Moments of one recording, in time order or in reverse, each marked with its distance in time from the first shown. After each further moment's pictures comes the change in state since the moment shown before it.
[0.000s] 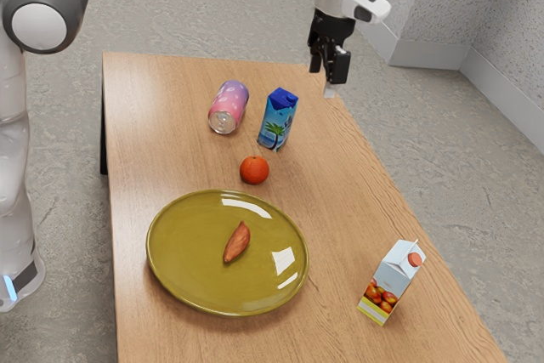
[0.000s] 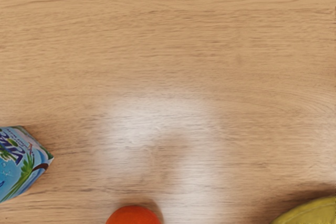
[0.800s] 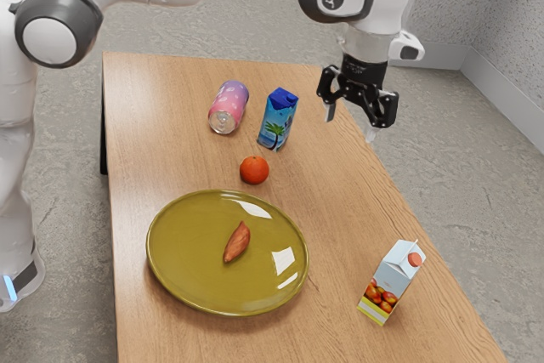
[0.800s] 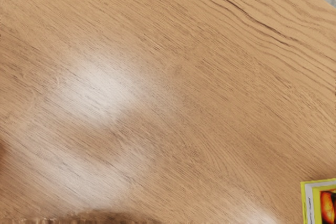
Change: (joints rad) arm -0.144 0.098 -0.012 0.043 -0.048 0.060 -0.777
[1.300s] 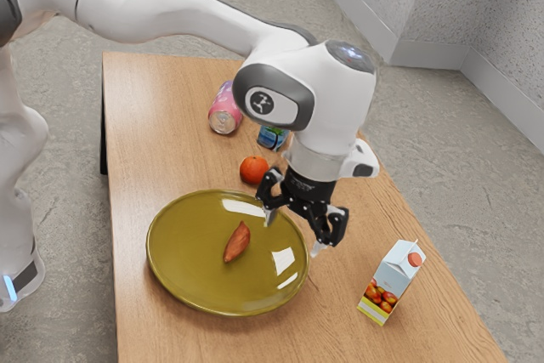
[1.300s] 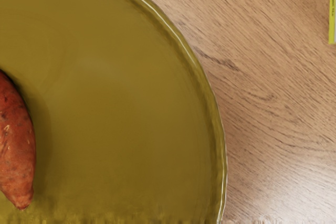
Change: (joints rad) arm -0.266 -0.229 -0.082 -0.521 0.030 0.216 -0.479
